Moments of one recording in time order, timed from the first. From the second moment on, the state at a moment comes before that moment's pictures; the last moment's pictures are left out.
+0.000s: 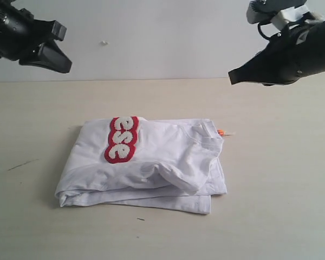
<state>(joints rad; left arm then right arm) -0.14 1.70 -1.42 -0.63 0.94 0.49 0.13 1.53 -1.01 0.12 0.29 -0.19</state>
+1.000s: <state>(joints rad) -0.14 0.63 -0.53 -0.65 0.42 0.52 0.13 0.90 -0.57 0.12 -0.05 -0.08</state>
